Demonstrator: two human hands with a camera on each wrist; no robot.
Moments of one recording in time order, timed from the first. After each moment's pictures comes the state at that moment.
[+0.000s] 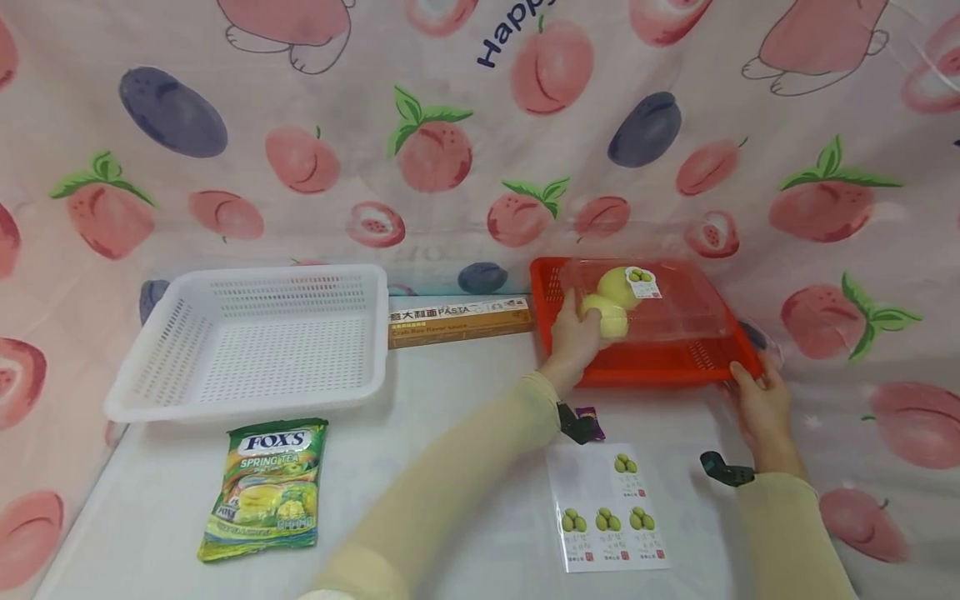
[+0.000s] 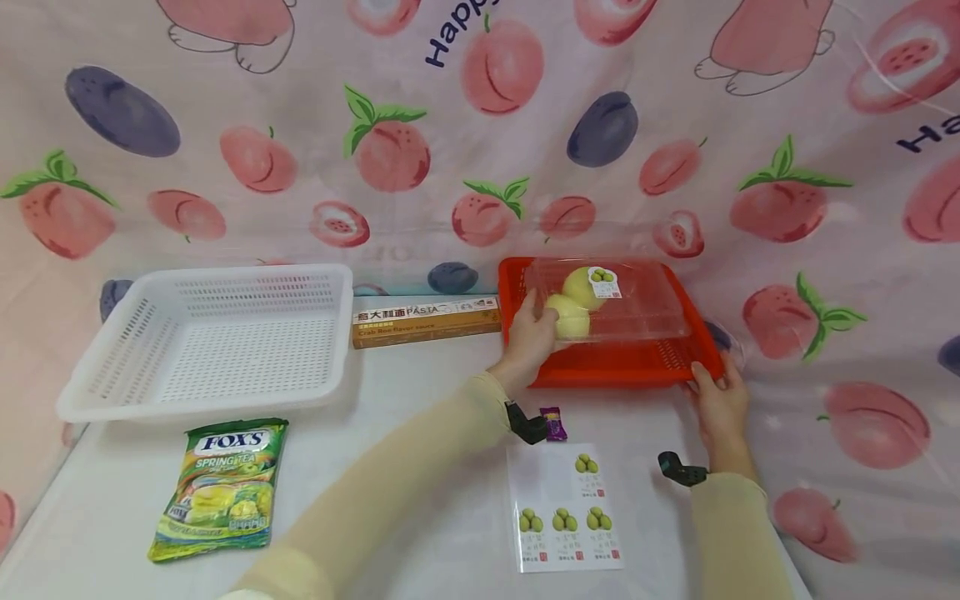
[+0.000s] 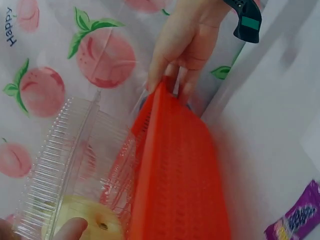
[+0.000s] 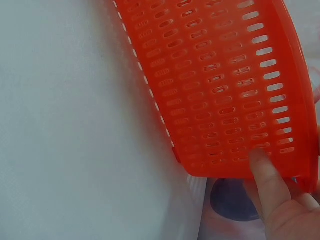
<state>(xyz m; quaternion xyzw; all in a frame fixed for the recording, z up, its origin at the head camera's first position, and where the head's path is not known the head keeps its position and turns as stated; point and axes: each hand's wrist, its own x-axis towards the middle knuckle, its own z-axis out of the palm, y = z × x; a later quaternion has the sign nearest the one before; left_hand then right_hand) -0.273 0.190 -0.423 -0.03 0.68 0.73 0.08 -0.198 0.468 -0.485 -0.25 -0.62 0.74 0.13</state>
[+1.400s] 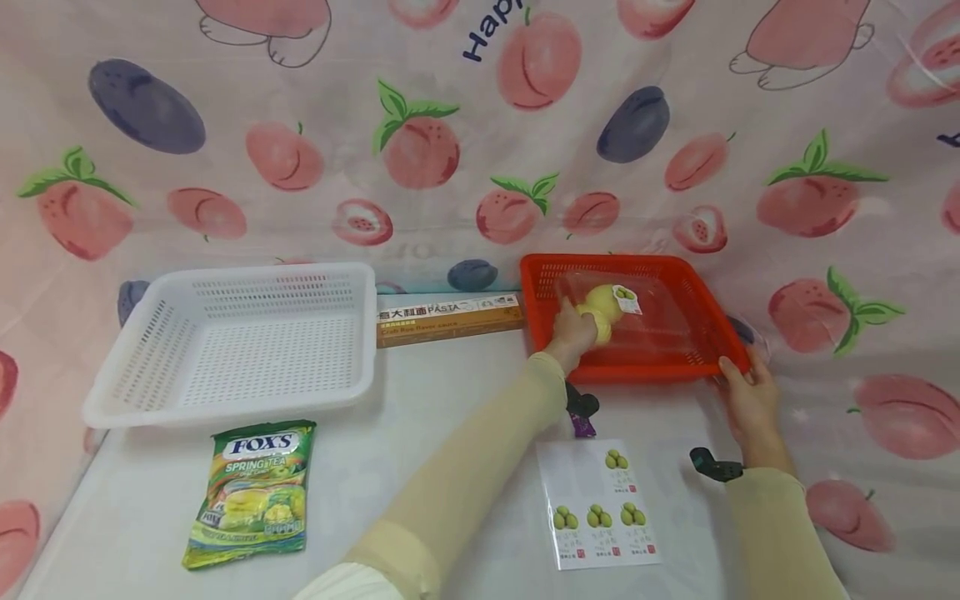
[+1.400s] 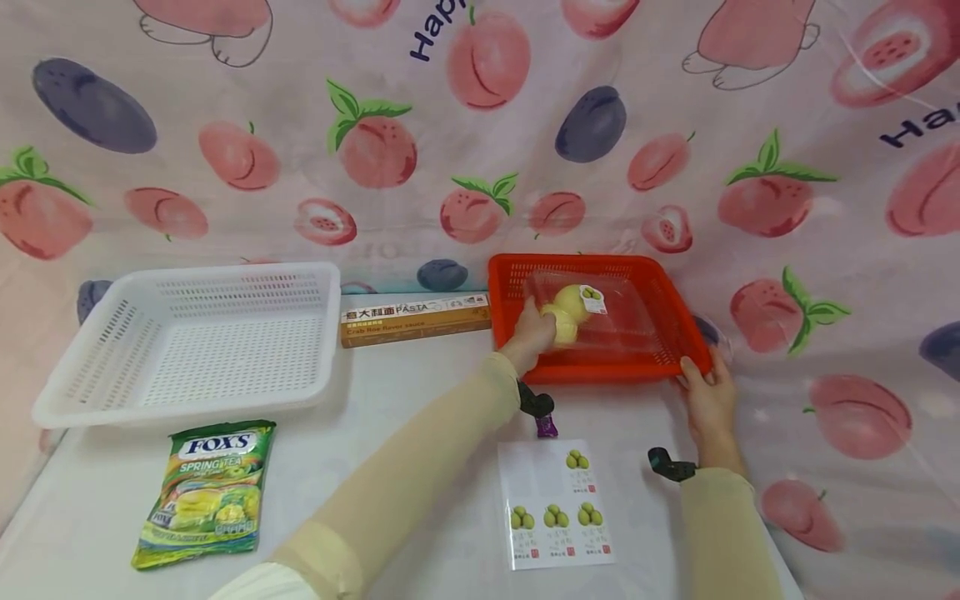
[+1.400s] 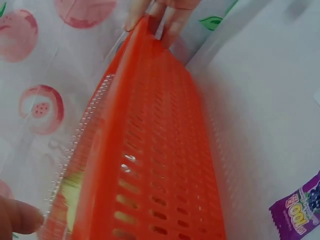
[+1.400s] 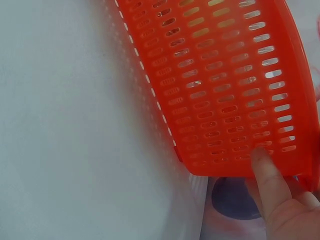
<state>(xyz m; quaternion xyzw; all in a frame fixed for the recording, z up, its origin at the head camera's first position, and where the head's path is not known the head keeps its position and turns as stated) -0.304 0.217 -0.450 -0.05 0.76 0.64 0.13 -0.193 0.465 -0.483 -0.23 -0.60 0.75 0.14</state>
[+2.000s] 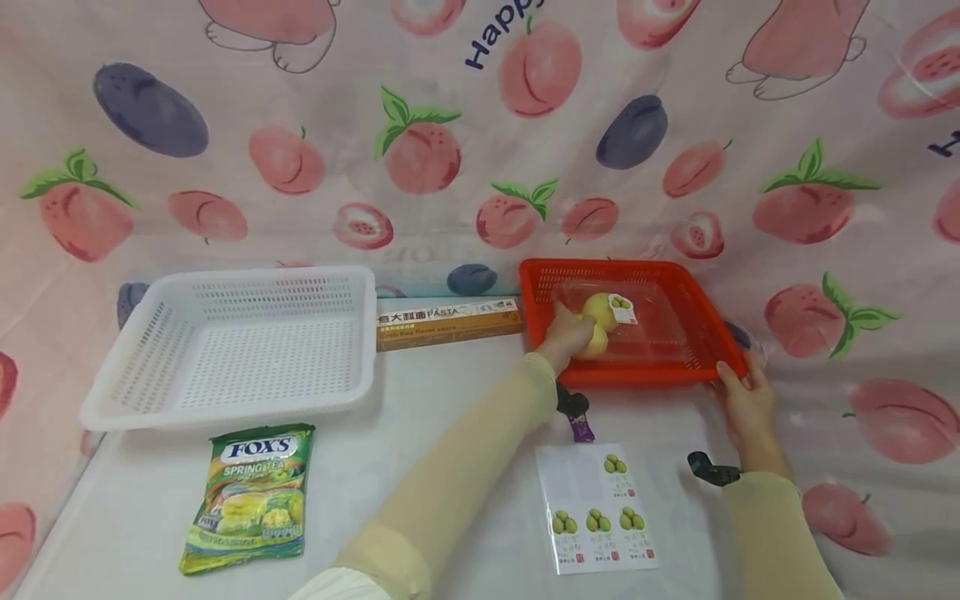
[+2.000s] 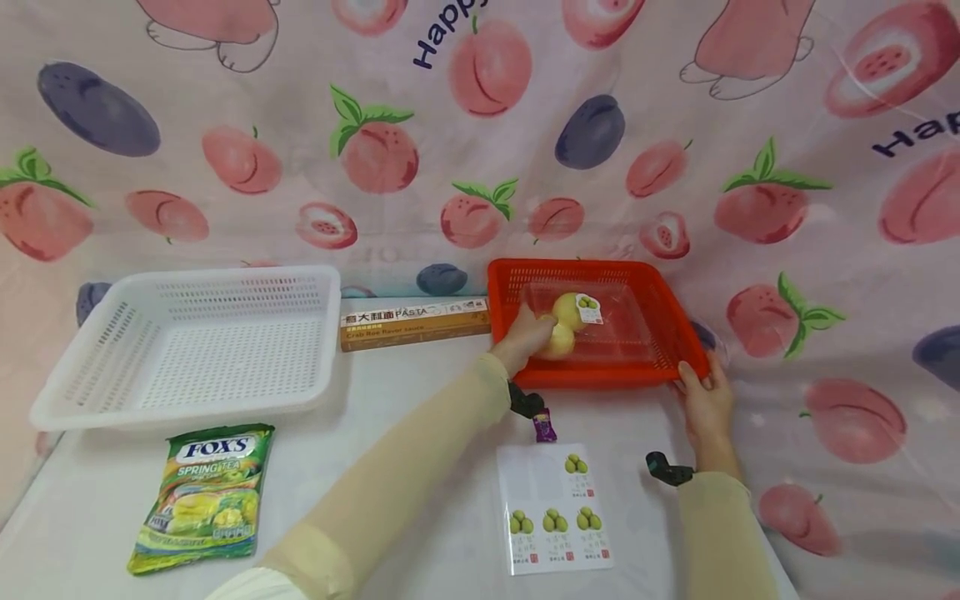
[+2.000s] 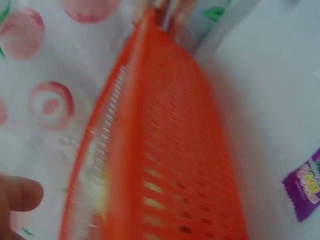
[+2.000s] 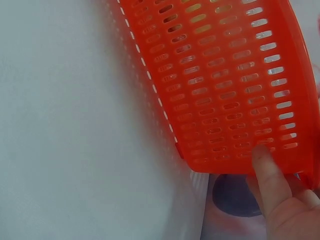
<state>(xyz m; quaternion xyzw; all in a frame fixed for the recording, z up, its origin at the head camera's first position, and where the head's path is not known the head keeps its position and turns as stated) -0.308 0.204 -0.445 -0.02 0.77 0.61 0.18 -0.191 0.467 -0.483 -0.22 -0.58 0.77 0.14</state>
